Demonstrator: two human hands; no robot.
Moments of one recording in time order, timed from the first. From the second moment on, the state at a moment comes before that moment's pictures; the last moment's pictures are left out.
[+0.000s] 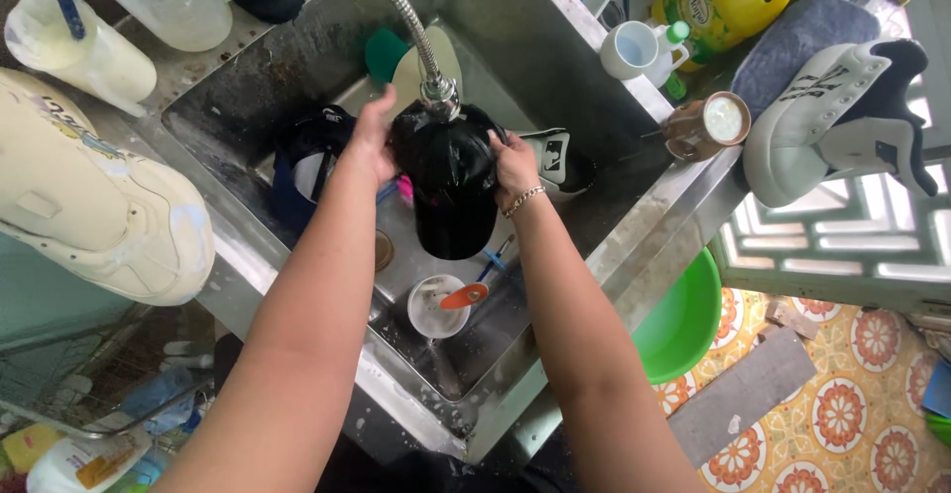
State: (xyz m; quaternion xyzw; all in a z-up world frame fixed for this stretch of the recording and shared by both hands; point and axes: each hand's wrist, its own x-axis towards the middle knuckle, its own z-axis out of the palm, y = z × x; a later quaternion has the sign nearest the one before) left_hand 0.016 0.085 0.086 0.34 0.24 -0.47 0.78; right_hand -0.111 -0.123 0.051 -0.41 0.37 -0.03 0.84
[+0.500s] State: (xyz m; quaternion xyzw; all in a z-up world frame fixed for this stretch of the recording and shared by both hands) left_hand 0.008 0.064 0.055 0.30 0.27 -0.44 0.80; right_hand -0.082 -0.125 0.102 -0.57 0.49 -0.04 0.66
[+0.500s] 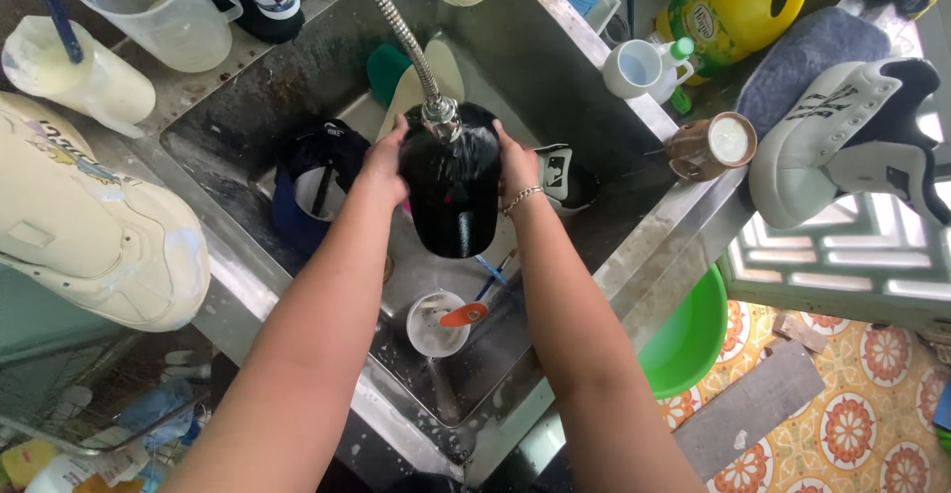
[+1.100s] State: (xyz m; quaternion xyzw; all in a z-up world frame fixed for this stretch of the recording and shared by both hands) left_hand 0.014 0.062 0.041 0.27 0.24 -0.36 0.86; right_hand -0.088 -0.119 0.111 -0.49 0.34 0.01 0.80
